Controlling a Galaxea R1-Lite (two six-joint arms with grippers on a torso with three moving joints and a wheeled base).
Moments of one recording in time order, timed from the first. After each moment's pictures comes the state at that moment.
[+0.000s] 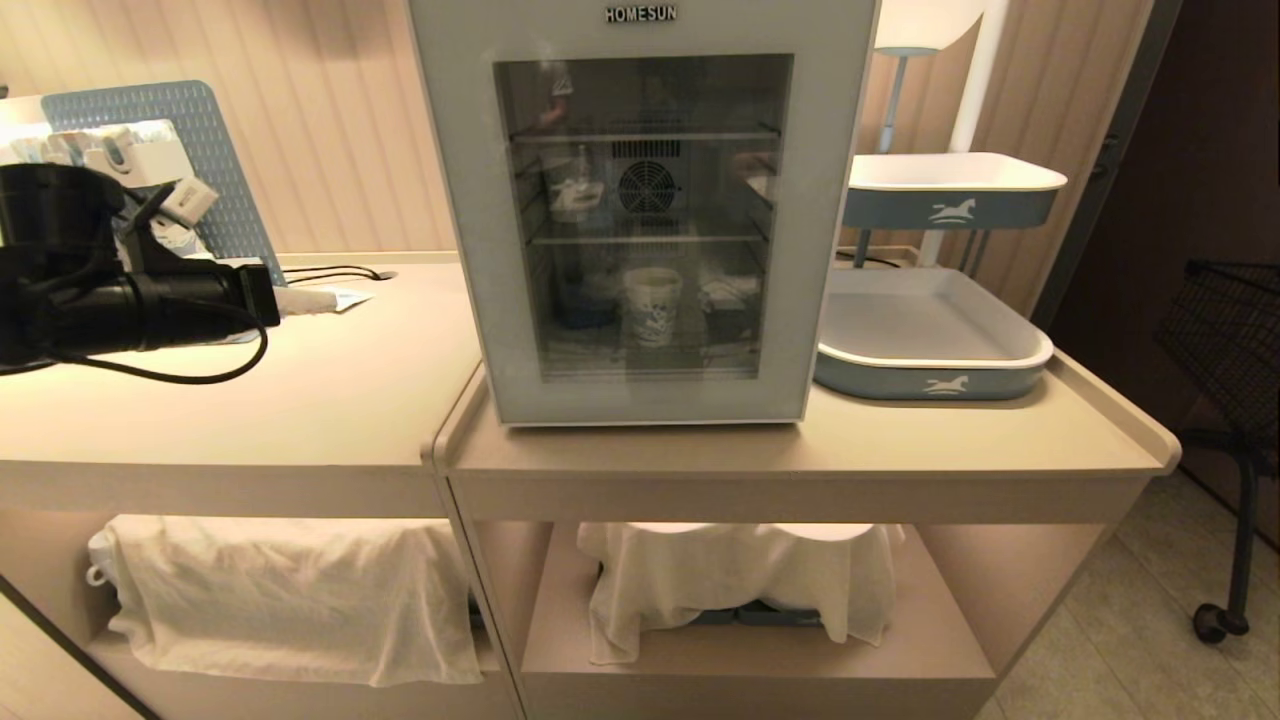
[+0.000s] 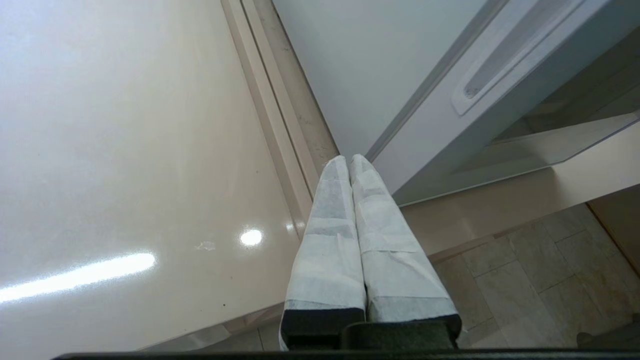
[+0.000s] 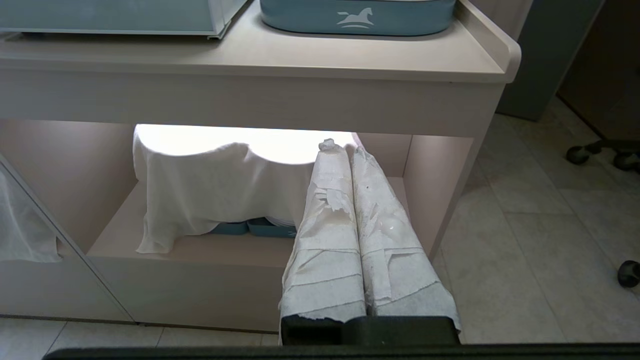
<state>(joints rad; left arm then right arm) 0.25 1.88 -1.46 -0.07 -0.71 -0.06 0.01 0.00 0.00 0.00 0.01 -0.06</state>
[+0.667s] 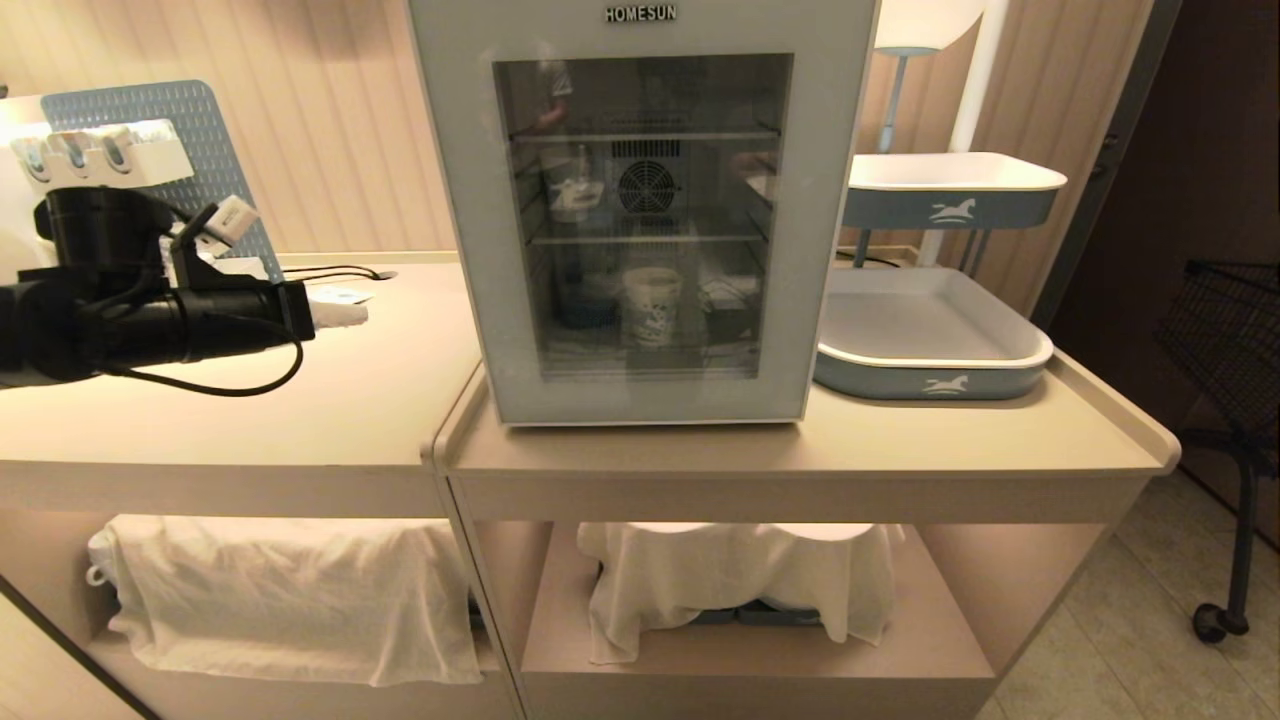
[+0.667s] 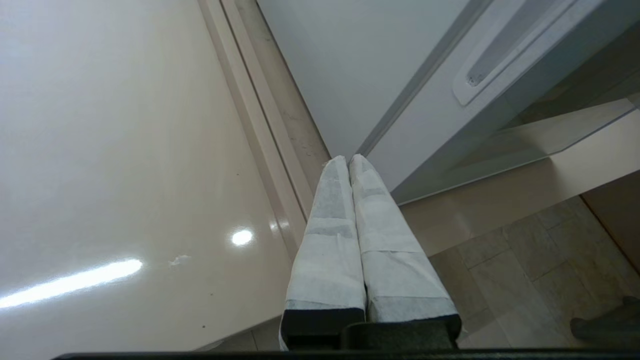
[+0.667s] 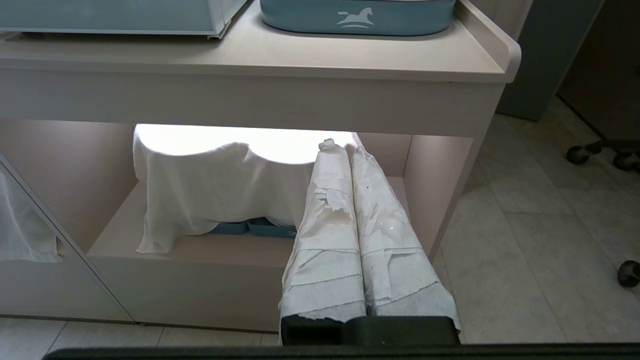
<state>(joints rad) 0.20 1.92 -1.43 -0.13 -0.71 -0.06 0.01 0.00 0.00 0.00 0.01 -0.06</state>
